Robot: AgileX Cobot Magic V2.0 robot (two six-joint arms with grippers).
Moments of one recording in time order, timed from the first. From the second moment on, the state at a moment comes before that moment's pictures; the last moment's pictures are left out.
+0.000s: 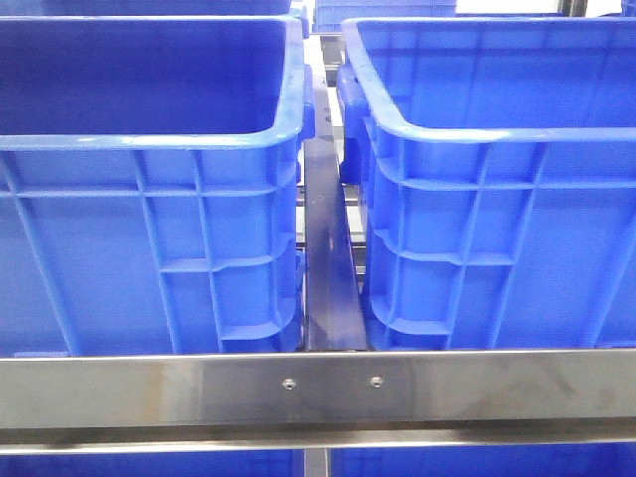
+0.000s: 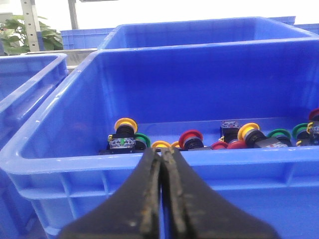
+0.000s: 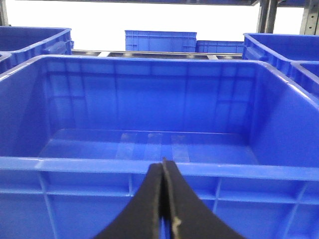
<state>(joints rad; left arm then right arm) 0.02 -0.01 0.00 0.09 0.03 -0.03 0.03 -0.01 0.03 -0.10 -0.06 0.10</state>
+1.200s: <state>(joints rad) 0.02 0.71 -0.68 0.04 0.56 -0.03 0.03 -0.01 0.03 -0.10 -0.06 0.10</state>
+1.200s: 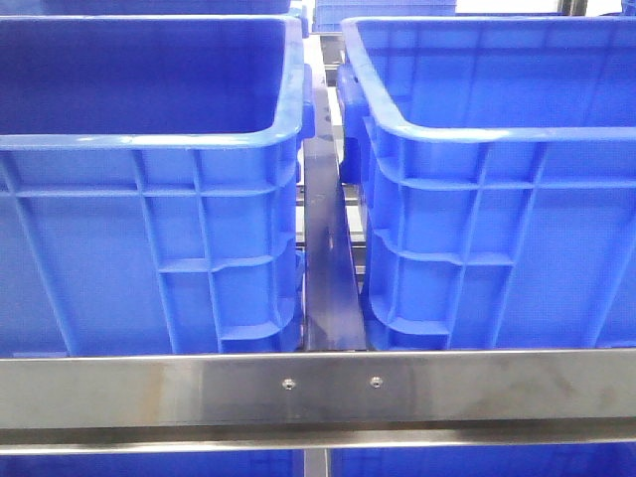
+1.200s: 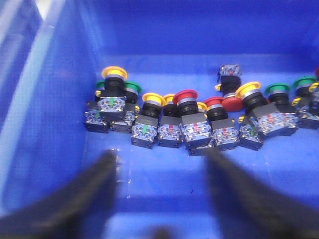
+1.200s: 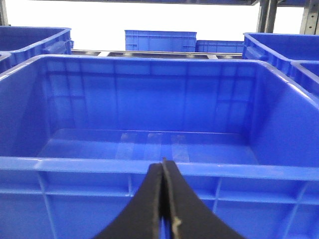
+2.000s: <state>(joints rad) -0.06 1.59 -1.18 -0.02 0.74 -0.01 0.03 -0.01 0.03 -0.10 -0.06 0.10</state>
